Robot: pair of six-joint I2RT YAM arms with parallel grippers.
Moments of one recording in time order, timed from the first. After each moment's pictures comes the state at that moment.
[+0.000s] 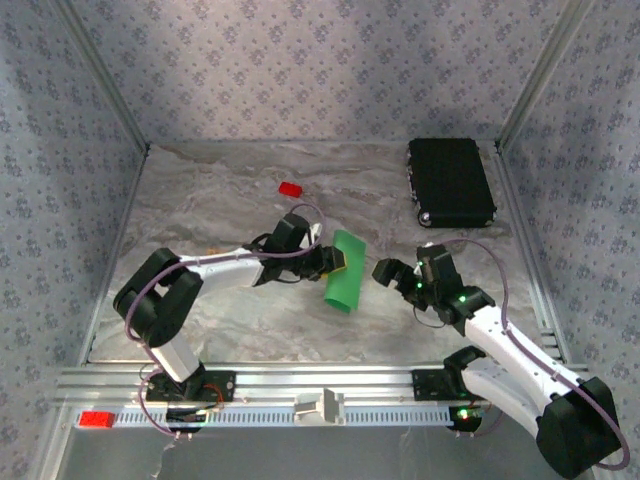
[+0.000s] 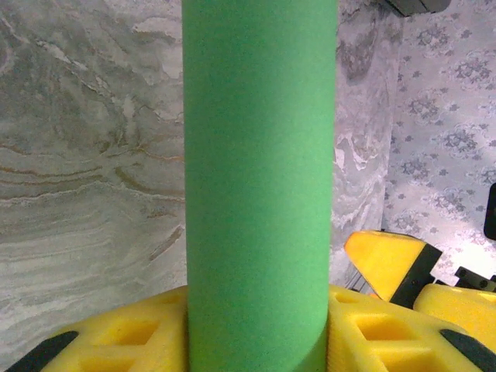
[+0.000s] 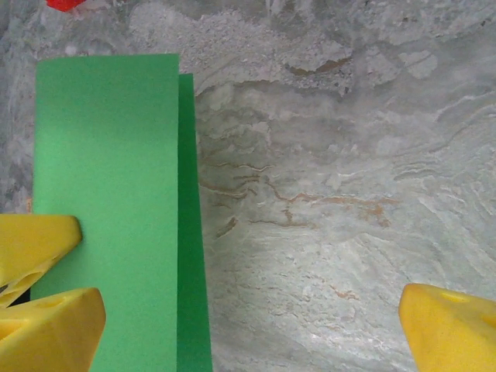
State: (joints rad) left arm -0.75 1.68 0.86 0.13 0.50 -1.06; right arm 0.45 0.86 0.46 -0.38 -0.19 0.91
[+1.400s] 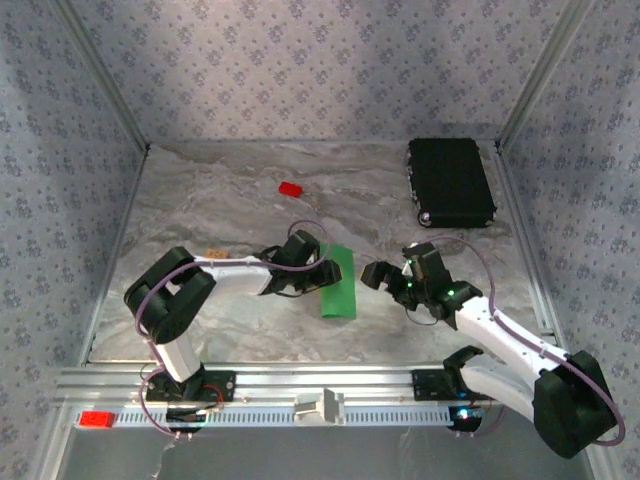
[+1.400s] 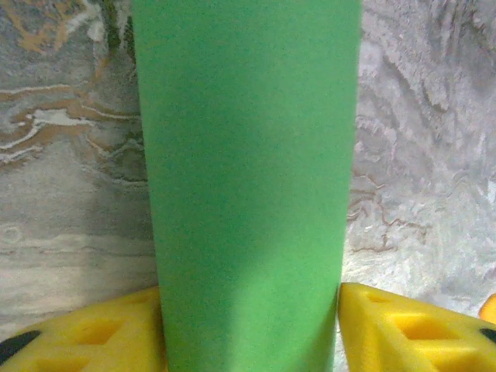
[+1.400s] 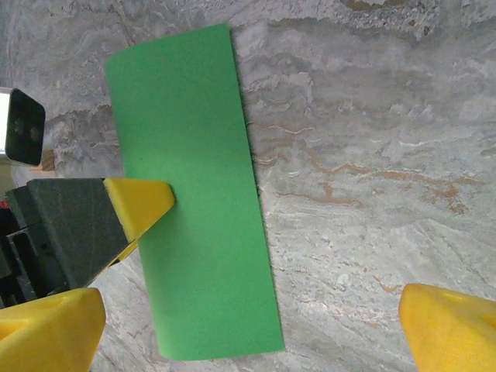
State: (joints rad) left arm -0.82 1.73 0.84 0.01 0.23 -1.00; right arm 0.50 0.98 0.46 -0.29 -0.27 0.89
